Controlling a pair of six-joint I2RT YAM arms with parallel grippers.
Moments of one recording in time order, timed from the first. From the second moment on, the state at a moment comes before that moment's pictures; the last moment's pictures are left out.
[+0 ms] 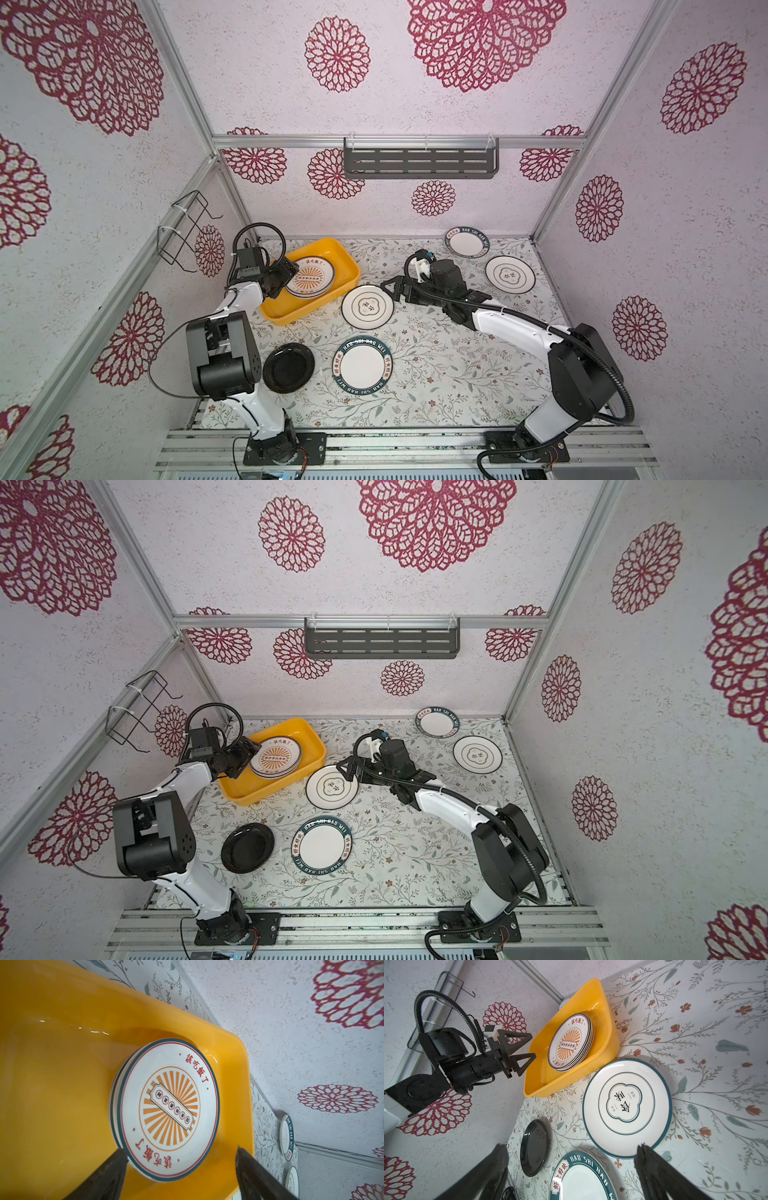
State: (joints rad) left arm 0.23 1.72 1.17 -0.21 0.34 -0.64; right arm 0.65 1.59 1.09 0.07 -0.34 0.71
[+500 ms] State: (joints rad) left arm 0.05 1.35 1.00 -0.25 0.25 -0.61; right arm 0.67 1.44 0.88 0.05 -0.28 0.72
